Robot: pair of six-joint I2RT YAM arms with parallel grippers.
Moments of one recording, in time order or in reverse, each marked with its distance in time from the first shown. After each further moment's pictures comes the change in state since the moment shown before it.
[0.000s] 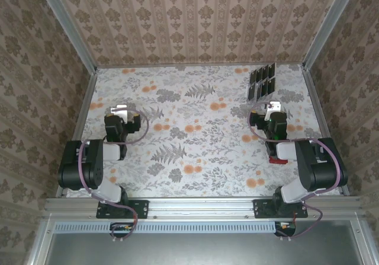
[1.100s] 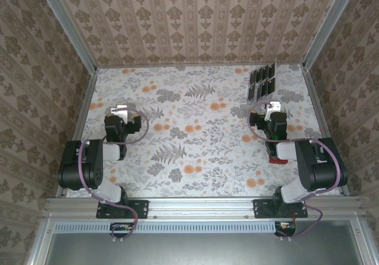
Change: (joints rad) left arm 0.008 0.000 0.000 -0.008 0.031 0.000; right arm 0.000 0.000 0.000 0.000 -0.004 0.000
